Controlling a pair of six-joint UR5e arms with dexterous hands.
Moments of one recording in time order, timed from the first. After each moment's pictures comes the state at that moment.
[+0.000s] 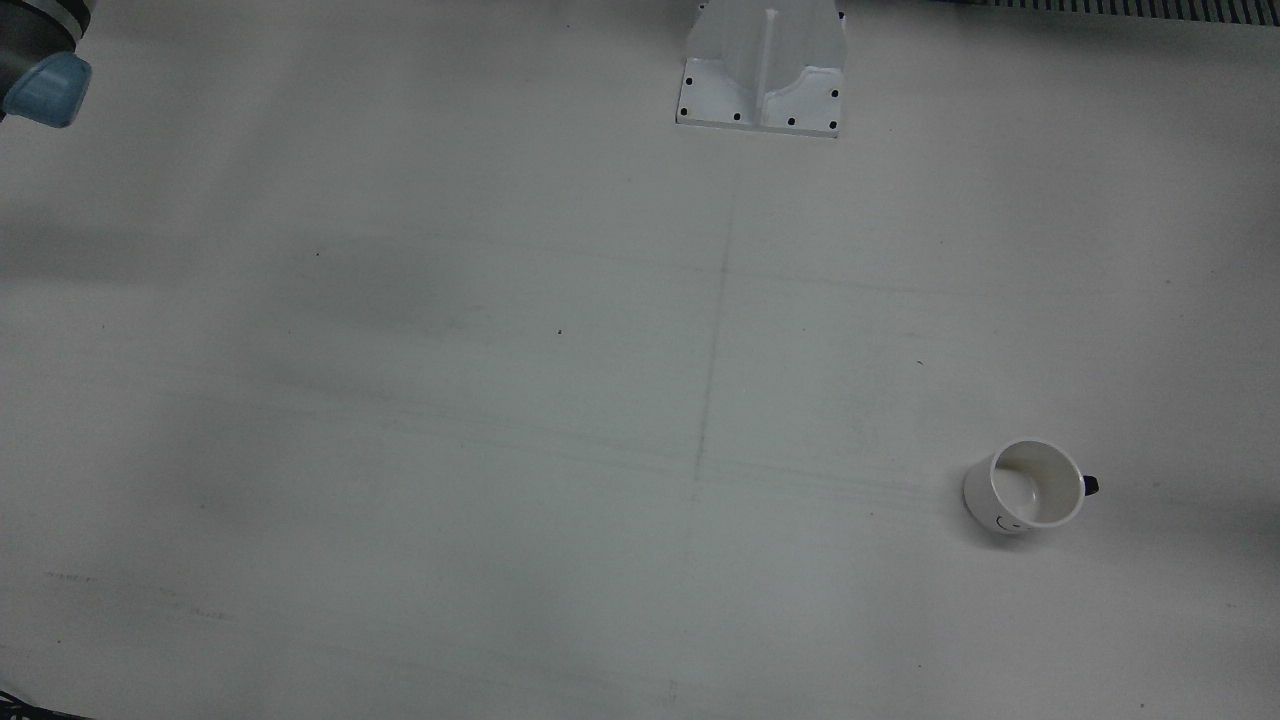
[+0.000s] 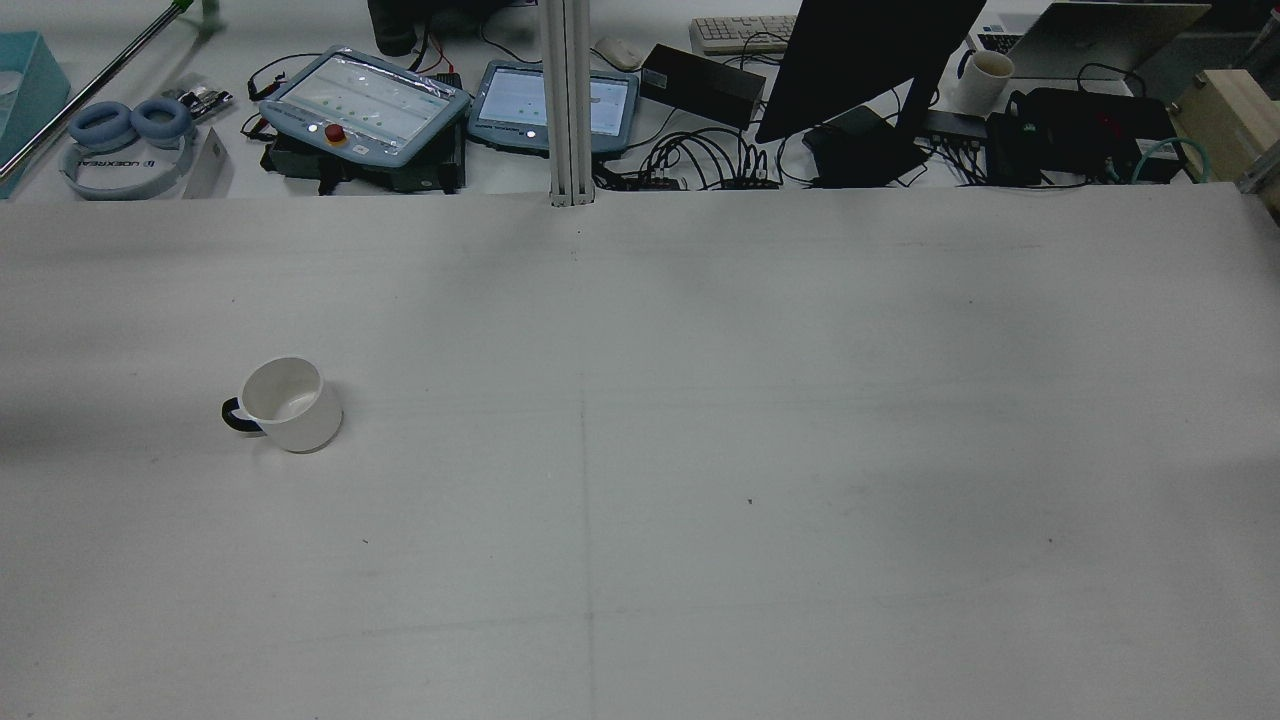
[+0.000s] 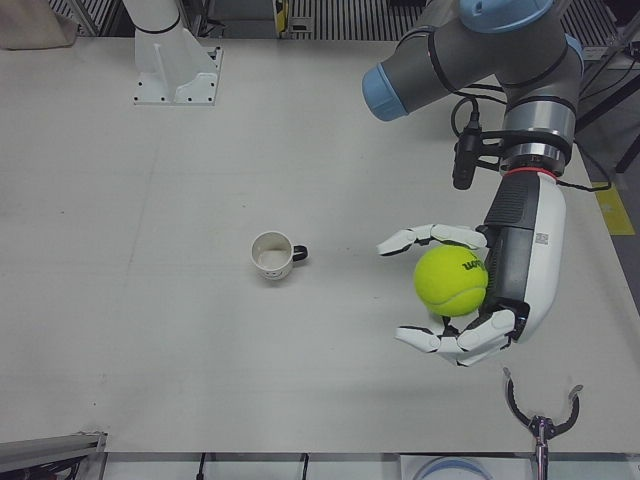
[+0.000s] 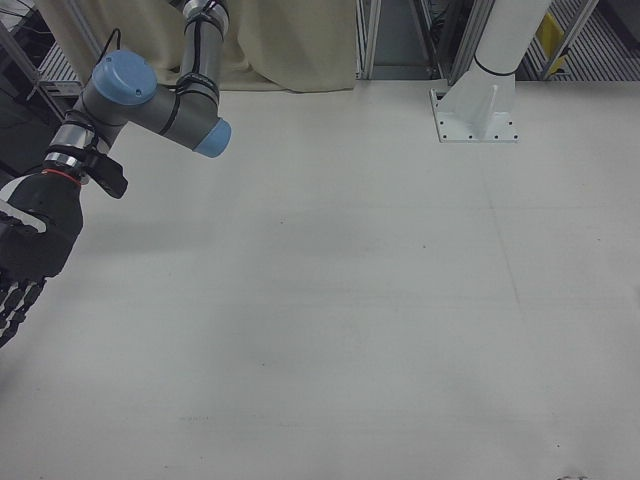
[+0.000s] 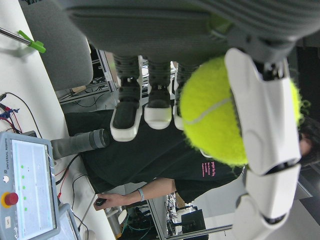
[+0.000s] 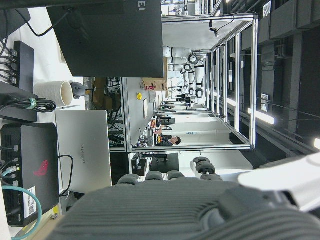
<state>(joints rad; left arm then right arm) -1.47 -2.03 -1.58 0.33 1.76 0.25 1.49 -1.43 1.46 -3.32 -1.41 0.08</state>
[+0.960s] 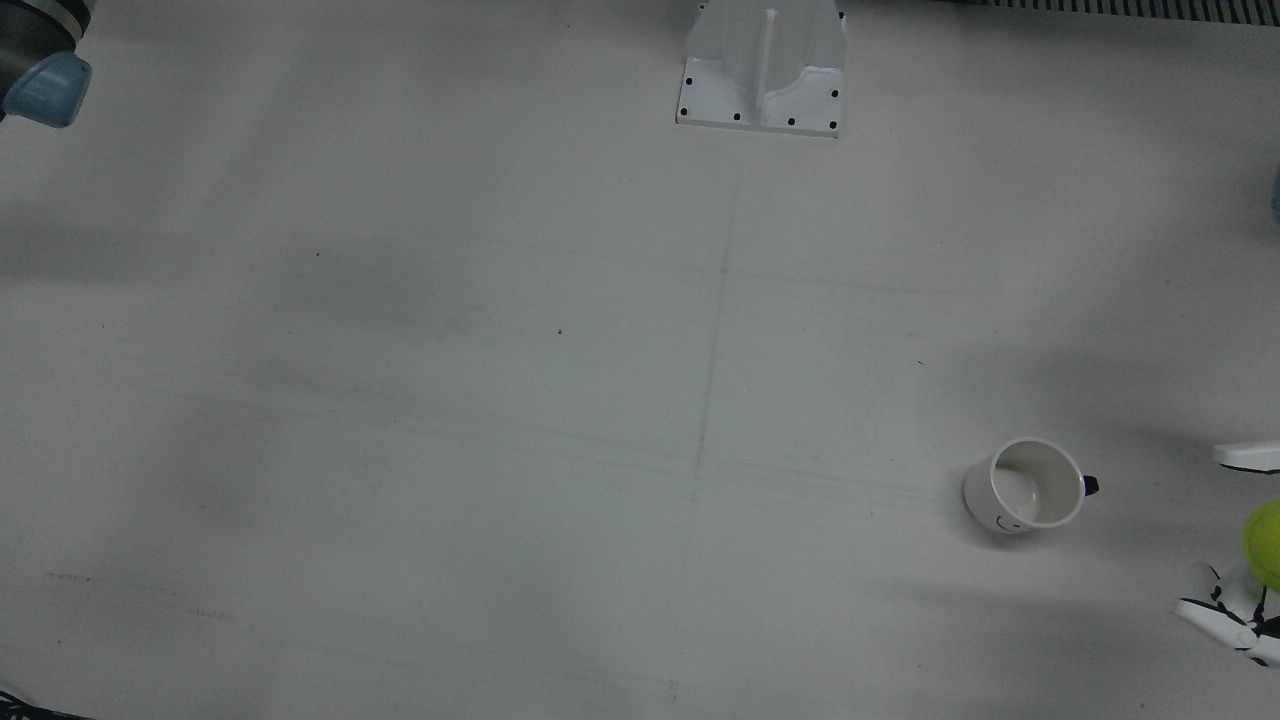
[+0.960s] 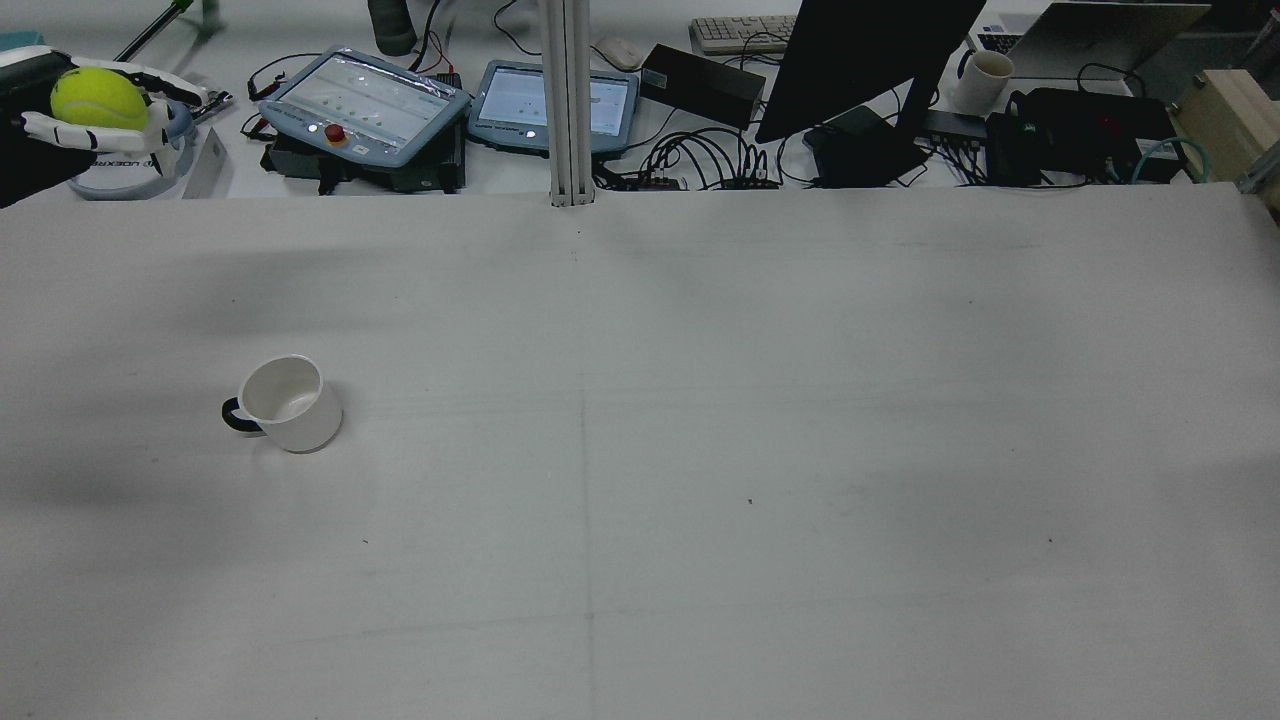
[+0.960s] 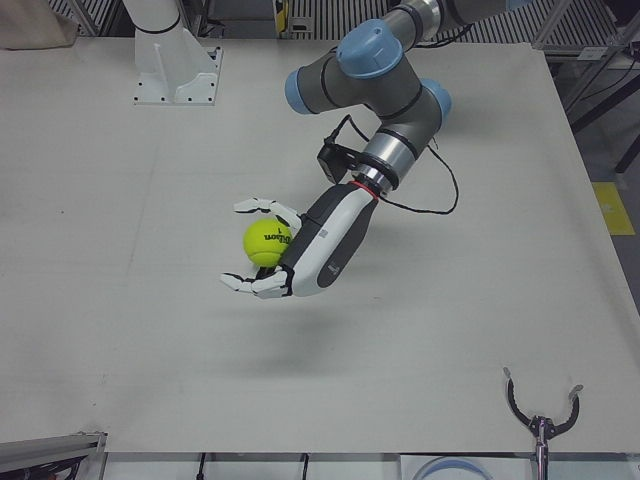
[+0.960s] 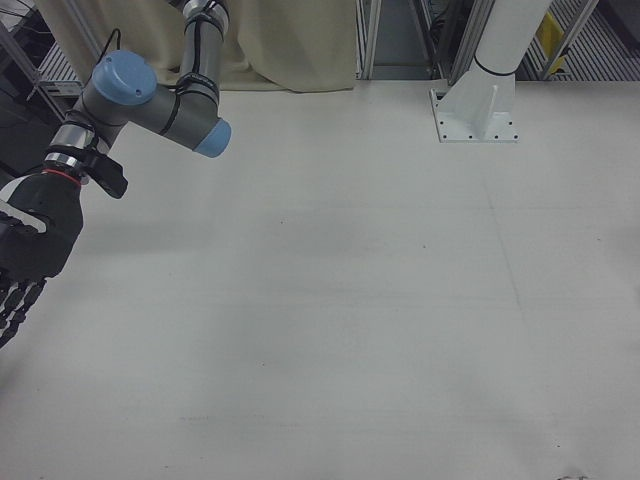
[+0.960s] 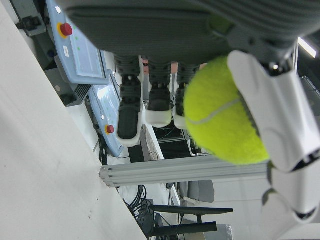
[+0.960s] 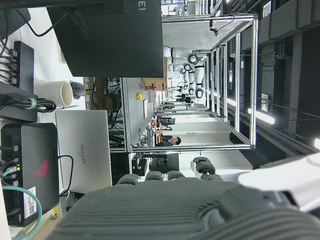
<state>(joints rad) -1.14 -1.96 -1.74 0.32 1.76 0.26 1.49 -1.43 1.46 -3.32 -1.41 0.08</state>
